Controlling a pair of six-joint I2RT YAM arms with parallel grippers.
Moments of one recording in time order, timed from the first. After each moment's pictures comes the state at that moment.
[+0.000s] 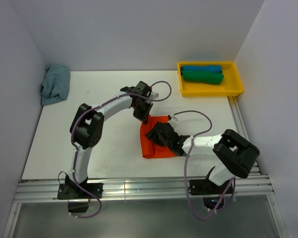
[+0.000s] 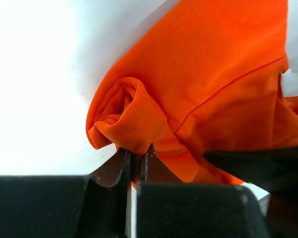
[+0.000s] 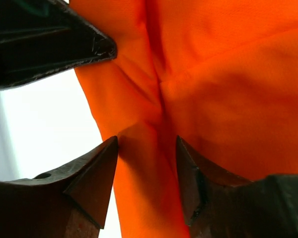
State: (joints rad) left arm -0.64 2.13 1.71 -0.77 0.26 -0.13; right arm 0.83 1.52 0.52 0.35 0.24 1.18
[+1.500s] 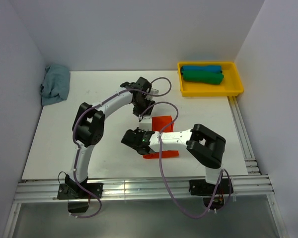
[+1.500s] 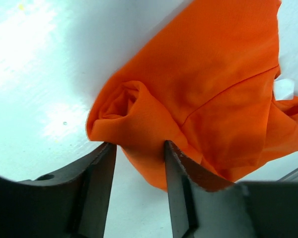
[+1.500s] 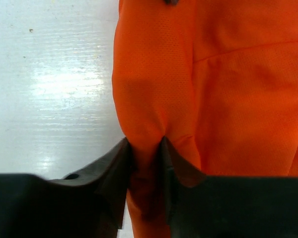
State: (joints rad) left arm -0.63 2.18 1.84 -0.88 0.25 -0.11; right arm 1.14 1.87 1.15 -0.49 0.75 1.06
